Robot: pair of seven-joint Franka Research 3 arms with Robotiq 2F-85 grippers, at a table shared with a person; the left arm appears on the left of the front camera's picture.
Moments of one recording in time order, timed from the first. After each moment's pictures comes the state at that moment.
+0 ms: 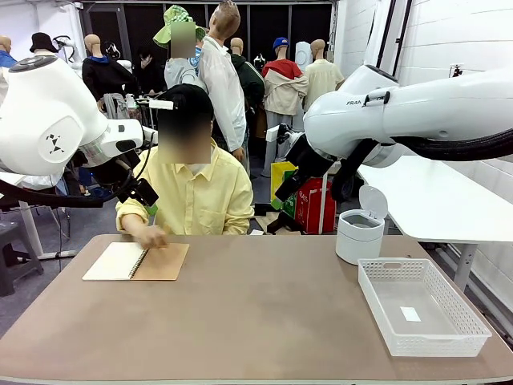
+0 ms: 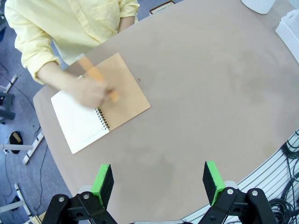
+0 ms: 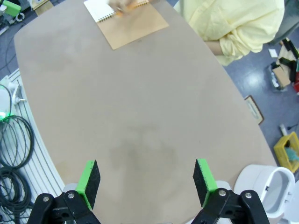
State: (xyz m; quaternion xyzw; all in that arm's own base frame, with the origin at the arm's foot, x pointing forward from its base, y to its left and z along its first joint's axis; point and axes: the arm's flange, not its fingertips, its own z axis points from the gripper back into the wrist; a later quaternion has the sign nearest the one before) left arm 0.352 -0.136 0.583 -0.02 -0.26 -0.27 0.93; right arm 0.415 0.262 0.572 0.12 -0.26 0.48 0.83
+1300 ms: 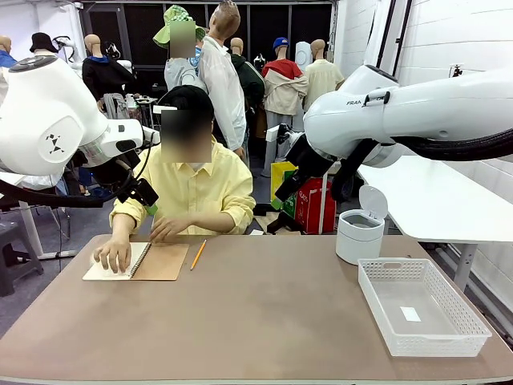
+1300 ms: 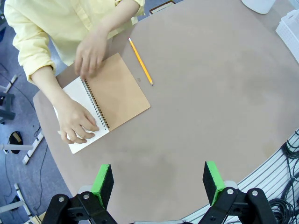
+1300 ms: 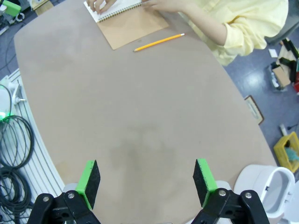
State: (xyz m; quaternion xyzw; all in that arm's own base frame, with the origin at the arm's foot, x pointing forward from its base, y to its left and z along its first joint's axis) left arm 0.352 -0.136 0.583 -0.02 -0.26 -0.27 0.93; right arm 0.415 0.262 0.572 0.12 -0.26 0.48 0.83
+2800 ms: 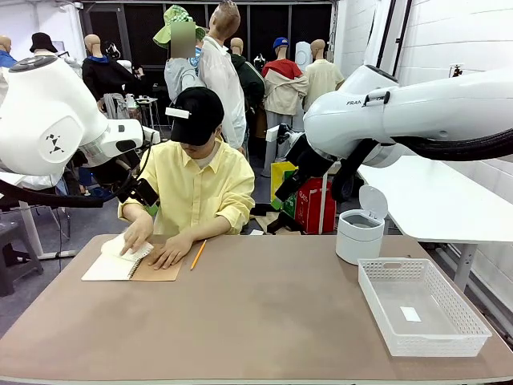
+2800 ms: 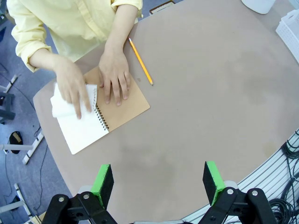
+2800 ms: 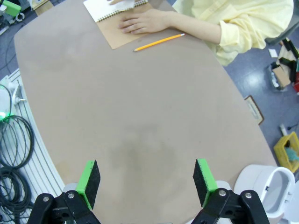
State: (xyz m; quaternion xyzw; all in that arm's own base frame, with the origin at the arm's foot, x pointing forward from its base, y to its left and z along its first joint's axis) left arm 0.352 -0.136 0.583 -0.02 -0.26 -0.27 0.93; right arm 0.415 0.262 0.572 0.12 -0.26 0.48 0.83
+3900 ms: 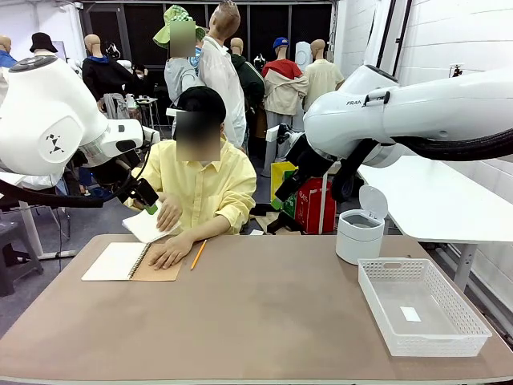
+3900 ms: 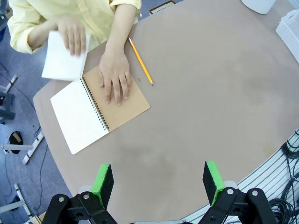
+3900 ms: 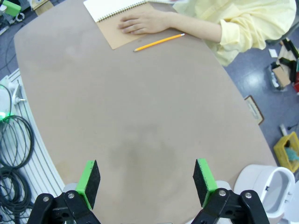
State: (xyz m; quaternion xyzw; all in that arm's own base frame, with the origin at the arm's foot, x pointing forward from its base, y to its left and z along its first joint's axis) left arm 0.352 -0.136 0.583 -0.02 -0.26 -0.27 0.93; right arm 0.415 0.262 0.572 0.12 -0.26 0.48 0.83
